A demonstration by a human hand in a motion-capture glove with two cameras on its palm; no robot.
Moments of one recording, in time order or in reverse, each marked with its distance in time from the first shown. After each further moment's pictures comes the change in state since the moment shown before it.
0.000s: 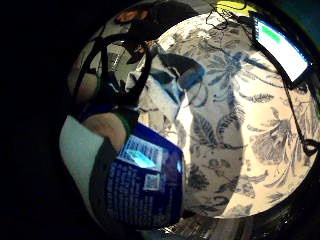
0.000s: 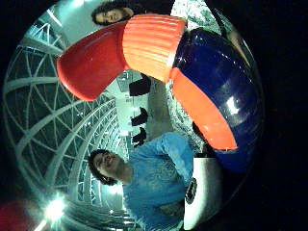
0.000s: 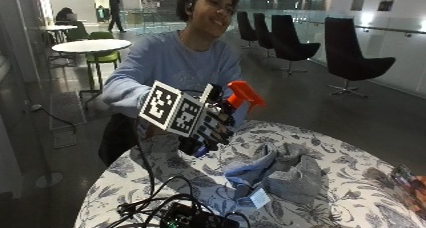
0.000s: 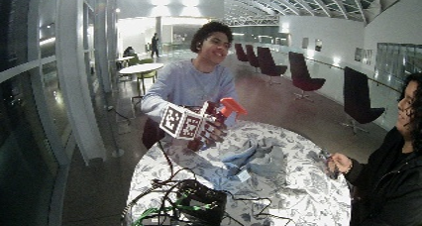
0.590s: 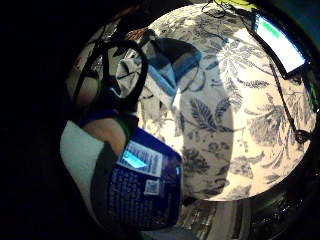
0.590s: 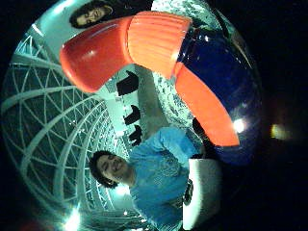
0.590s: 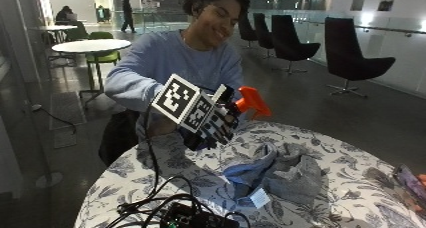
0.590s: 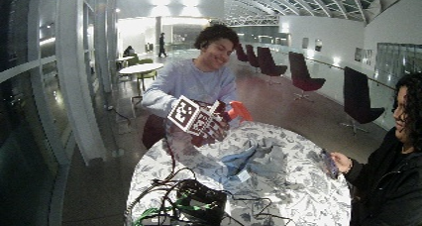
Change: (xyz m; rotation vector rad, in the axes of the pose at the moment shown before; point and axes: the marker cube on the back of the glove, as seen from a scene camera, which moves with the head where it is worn) arm -0.012 0.000 0.013 -0.103 0.106 0.111
